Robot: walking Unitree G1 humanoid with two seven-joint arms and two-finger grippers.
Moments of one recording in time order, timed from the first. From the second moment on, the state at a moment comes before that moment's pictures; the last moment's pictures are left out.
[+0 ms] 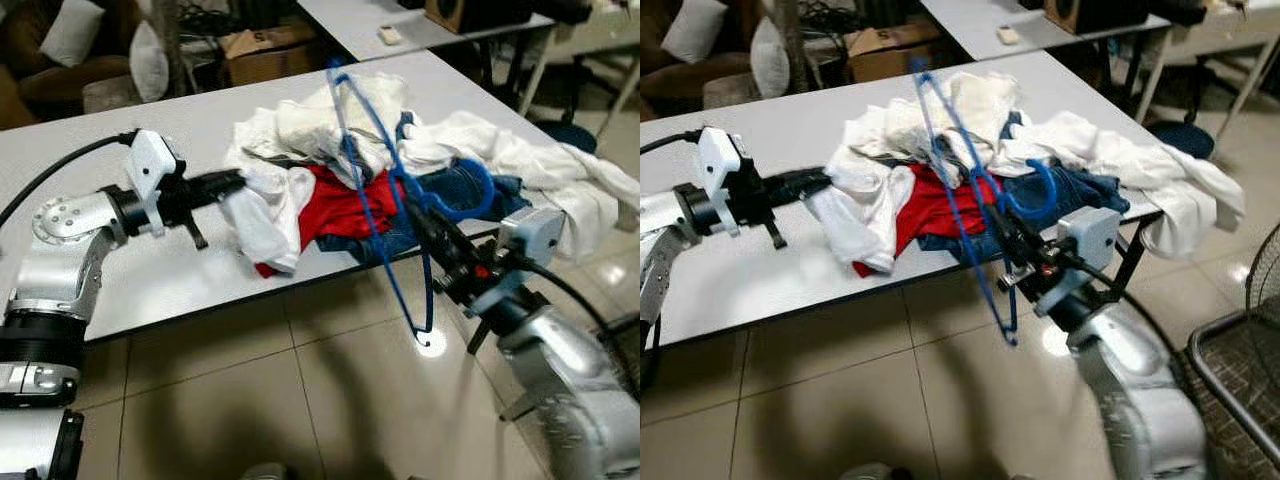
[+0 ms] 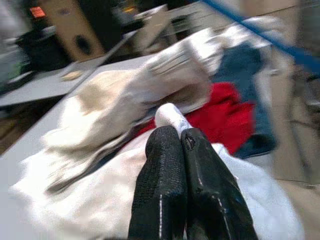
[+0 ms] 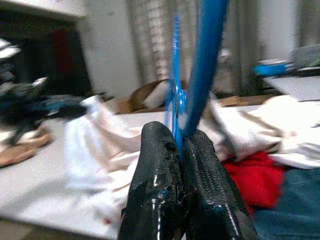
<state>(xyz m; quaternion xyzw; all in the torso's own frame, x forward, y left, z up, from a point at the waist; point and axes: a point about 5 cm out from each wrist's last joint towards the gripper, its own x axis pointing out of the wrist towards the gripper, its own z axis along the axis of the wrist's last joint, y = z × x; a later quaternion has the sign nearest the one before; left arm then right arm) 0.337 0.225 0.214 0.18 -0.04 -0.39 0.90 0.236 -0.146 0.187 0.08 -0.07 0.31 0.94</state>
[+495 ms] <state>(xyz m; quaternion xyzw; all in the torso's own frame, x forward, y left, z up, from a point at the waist) 0.370 0.197 0.290 0.03 -0.16 -0.26 0.95 0.220 -0.136 0.160 0.00 0.04 0.41 0.91</state>
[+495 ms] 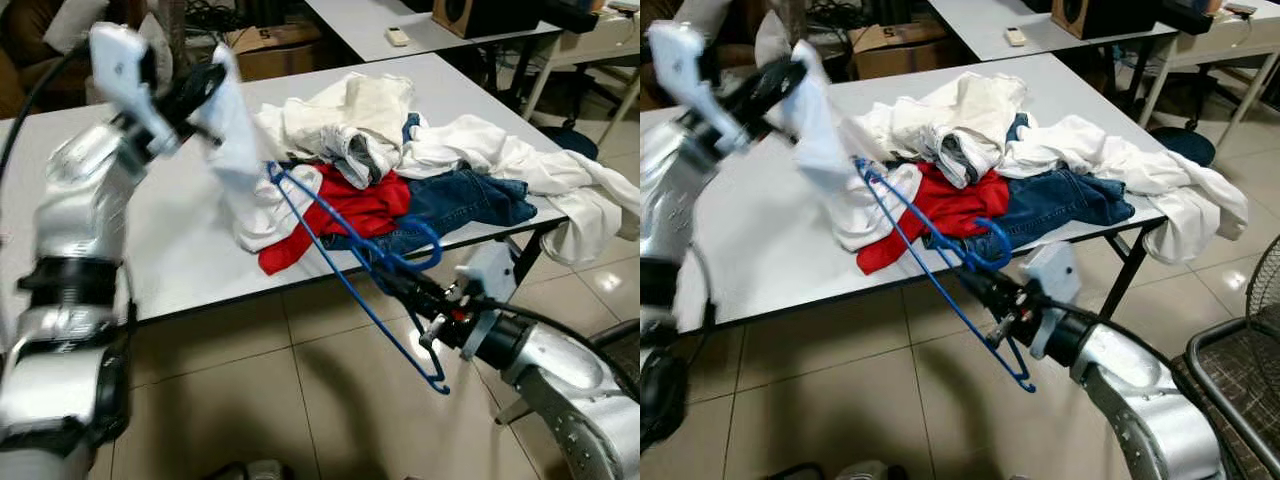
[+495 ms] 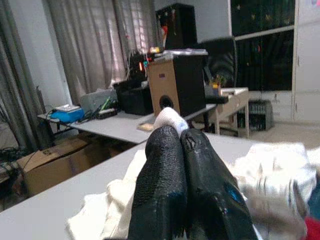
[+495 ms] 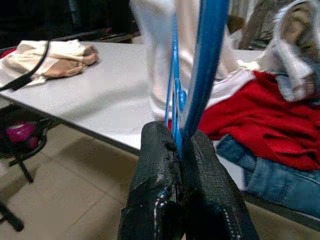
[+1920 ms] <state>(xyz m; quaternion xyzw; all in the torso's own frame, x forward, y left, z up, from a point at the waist) 0.366 0.181 0.309 0.05 -0.15 -0.26 0.95 0.270 -0.099 0.182 0.04 -0.02 0.37 0.93</state>
